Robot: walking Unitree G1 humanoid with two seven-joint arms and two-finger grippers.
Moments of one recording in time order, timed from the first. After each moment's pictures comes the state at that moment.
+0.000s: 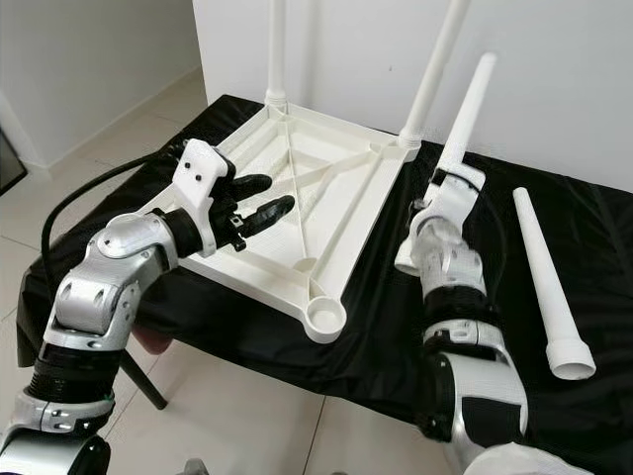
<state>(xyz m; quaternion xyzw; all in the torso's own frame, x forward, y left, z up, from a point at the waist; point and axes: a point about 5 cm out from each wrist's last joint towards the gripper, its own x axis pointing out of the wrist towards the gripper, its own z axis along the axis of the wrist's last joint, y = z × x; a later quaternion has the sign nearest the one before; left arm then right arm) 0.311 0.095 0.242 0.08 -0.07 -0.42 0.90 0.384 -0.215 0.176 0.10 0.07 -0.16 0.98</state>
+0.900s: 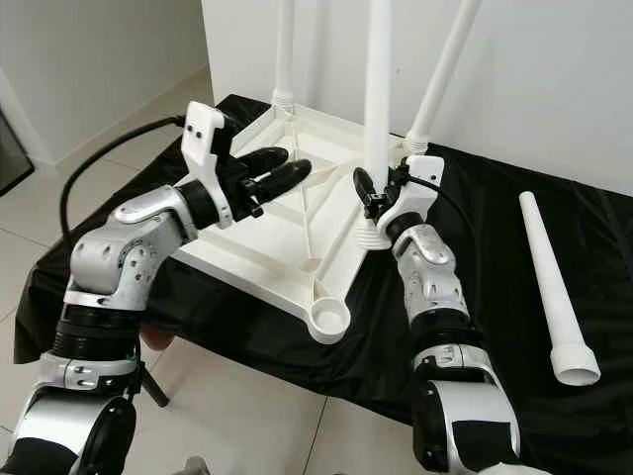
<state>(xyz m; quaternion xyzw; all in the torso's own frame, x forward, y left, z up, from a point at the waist) 0.330 0.069 0.254 -0.08 -0.05 -0.47 0.88 0.375 -0.165 0.200 0.04 -0.14 0.18 0.97</state>
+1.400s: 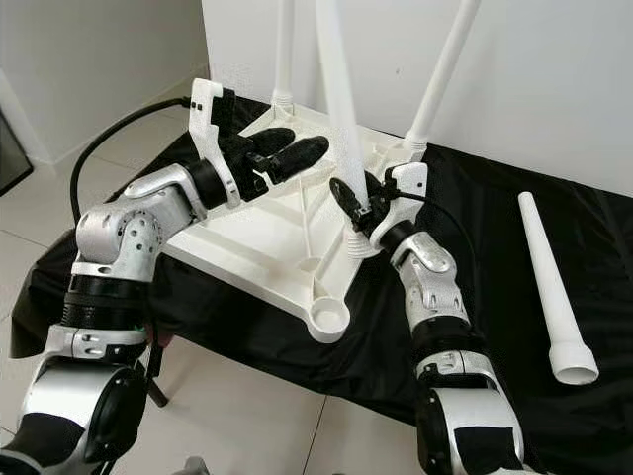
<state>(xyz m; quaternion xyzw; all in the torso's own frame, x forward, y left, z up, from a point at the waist) 0.347 0.073 0.281 -0.16 -0.04 -0.48 0.86 0.365 -0.161 0.190 0.01 -0.14 0.29 0.95</state>
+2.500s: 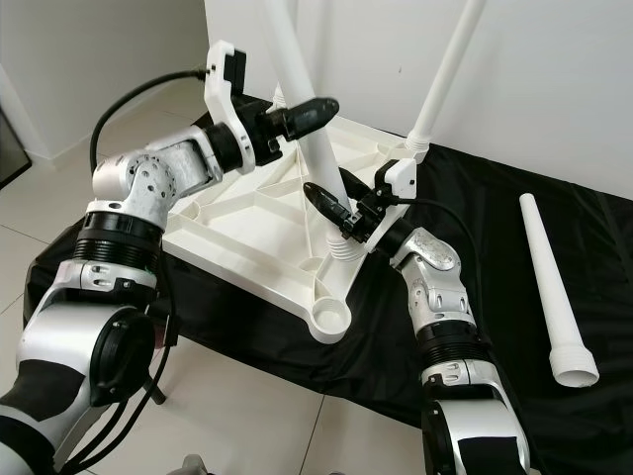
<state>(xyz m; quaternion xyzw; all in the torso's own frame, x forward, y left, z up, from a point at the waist) 0.375 0.054 0.303 -0.21 -0.01 -0.47 0.86 0.348 -0.146 0.206 0.00 -0.17 0.40 0.90</state>
